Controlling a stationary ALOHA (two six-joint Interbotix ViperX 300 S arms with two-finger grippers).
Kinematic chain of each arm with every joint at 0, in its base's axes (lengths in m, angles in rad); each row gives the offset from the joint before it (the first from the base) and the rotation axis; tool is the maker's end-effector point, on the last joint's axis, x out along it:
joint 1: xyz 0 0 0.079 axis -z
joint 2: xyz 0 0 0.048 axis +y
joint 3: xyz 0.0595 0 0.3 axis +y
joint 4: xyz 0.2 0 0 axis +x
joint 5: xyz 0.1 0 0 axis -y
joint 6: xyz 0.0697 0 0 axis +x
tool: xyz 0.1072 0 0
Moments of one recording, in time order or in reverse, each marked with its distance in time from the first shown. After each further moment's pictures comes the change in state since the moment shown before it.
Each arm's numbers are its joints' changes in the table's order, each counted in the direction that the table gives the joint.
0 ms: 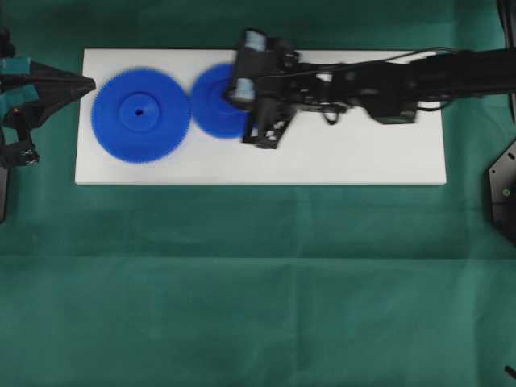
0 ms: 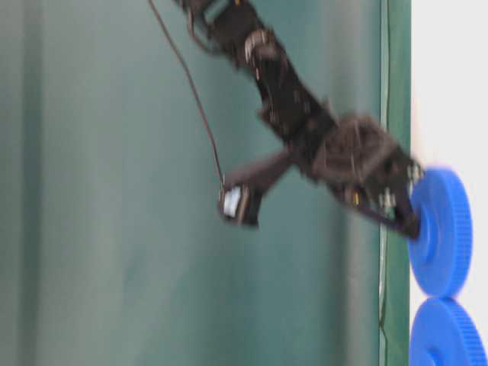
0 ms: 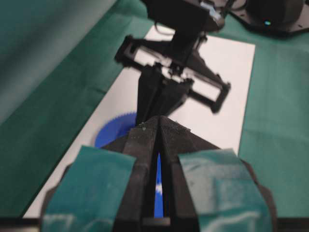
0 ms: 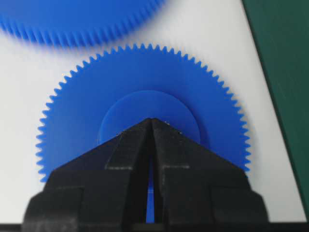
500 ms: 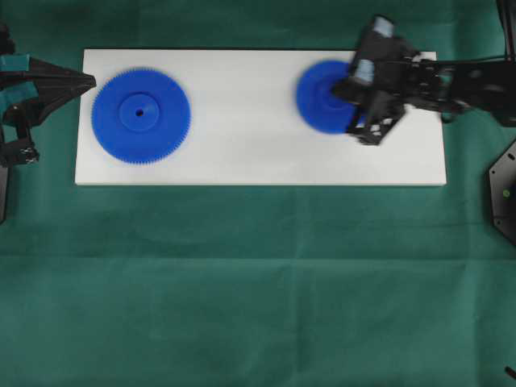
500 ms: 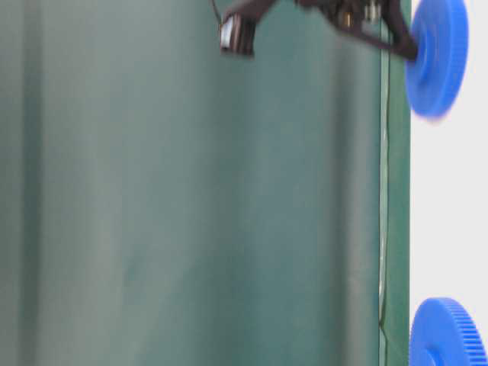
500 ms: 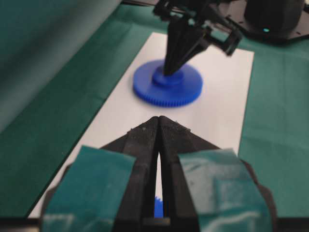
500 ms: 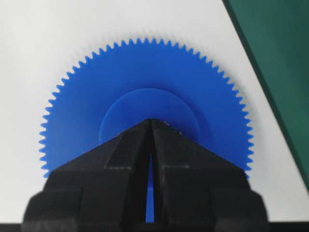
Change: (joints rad) left arm 0.000 0.005 -0.017 0.002 -0.002 0.000; right arm 0.149 -0.359 0.491 0.098 0.066 0.002
